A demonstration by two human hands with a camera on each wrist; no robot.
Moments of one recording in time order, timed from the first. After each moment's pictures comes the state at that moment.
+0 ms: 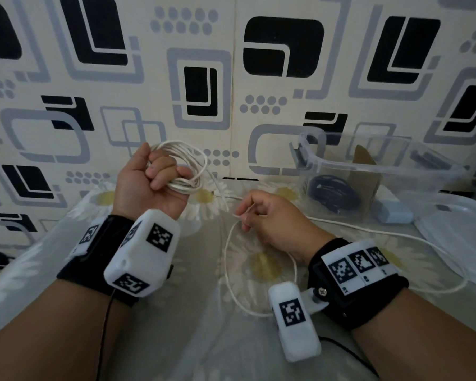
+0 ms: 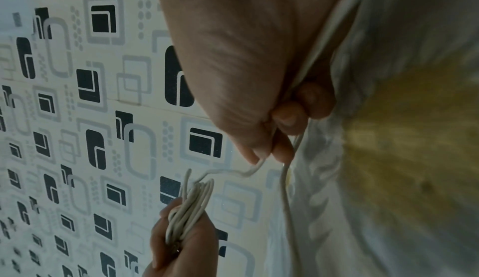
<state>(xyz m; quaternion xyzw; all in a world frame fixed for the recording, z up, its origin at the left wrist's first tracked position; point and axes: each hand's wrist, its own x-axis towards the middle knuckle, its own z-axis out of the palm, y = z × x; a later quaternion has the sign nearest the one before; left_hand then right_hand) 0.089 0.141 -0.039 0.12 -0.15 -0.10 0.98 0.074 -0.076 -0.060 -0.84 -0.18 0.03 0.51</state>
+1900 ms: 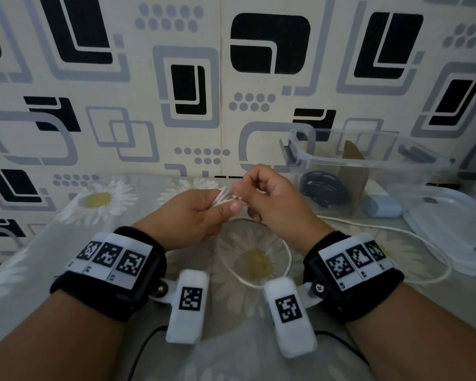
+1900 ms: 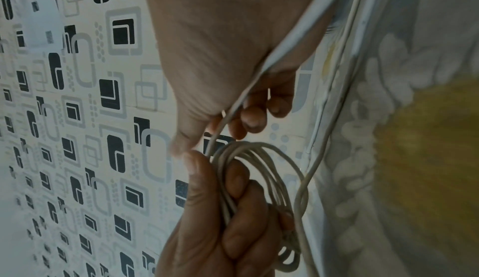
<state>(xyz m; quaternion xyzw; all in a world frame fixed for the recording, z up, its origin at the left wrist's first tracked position) 0.064 0.097 -0.048 0.81 -0.24 -0.05 0.53 0.069 -0.079 -0.045 -0.74 -0.22 -0.06 0.63</state>
